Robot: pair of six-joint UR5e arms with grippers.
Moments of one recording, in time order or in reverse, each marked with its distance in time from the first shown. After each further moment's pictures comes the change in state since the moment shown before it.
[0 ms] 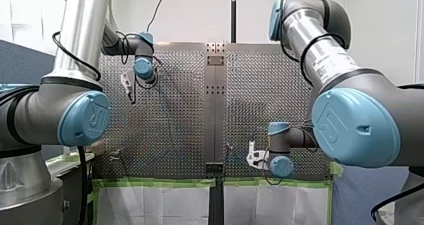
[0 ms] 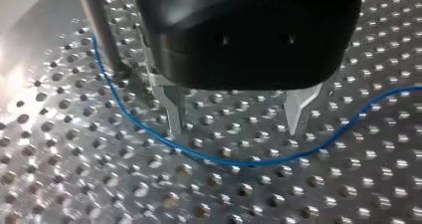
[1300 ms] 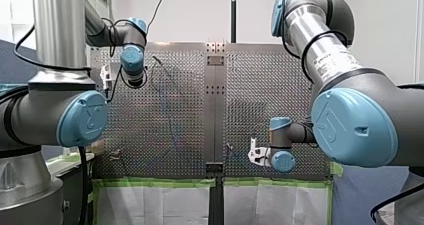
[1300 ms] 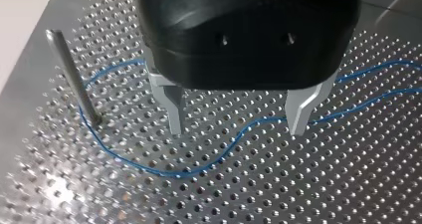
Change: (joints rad) left arm -0.042 0.315 -0.315 -0.146 -0.146 0.167; right arm -0.011 -0.020 0.000 0.052 -0.002 0.000
